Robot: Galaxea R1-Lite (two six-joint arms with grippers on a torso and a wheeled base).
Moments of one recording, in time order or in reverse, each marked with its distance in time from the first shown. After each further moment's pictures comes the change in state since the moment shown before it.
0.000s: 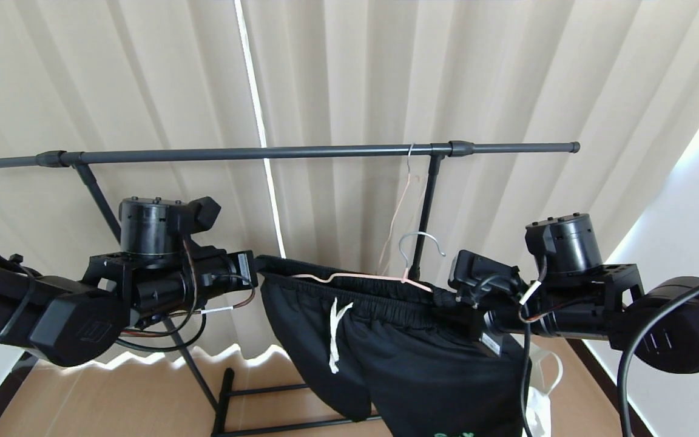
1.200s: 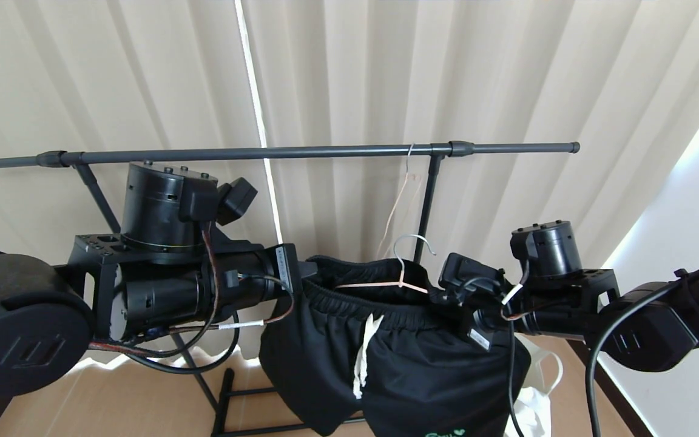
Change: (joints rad) left arm -0.283 -0.184 -0.098 0.273 0.003 -0.207; right arm 0.008 0.076 -0.008 -0.079 -0.078 0.004
